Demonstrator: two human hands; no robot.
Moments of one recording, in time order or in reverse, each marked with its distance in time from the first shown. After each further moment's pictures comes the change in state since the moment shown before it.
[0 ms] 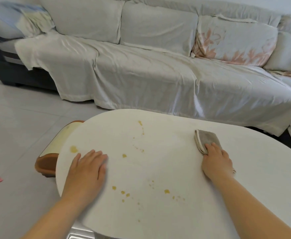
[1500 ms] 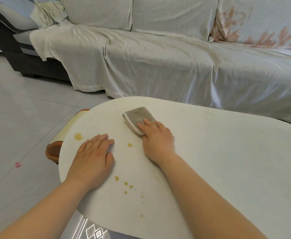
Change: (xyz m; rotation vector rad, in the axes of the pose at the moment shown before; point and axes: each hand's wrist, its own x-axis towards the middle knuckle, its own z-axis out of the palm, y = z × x) left_hand 0.015 0.002 0.008 0.057 -0.022 -0.011; right_hand -0.013 -0.137 0.057 0.126 -0.062 -0.678
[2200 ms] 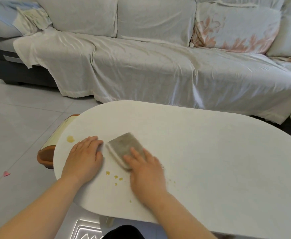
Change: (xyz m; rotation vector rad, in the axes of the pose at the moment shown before) left_hand -0.001 0.004 -0.007 -0.044 -0.001 -0.013; right_hand -0.102 -0.024 0.000 0.043 -0.028 -0.020
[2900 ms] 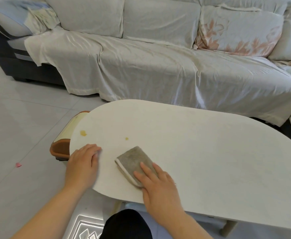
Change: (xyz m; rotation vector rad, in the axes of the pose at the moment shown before) left_hand -0.046 -0.014 -0.009 -0.172 0.126 -0.105; right_hand -0.069 -0.016 -0.021 -0.207 -0.005 -0.025
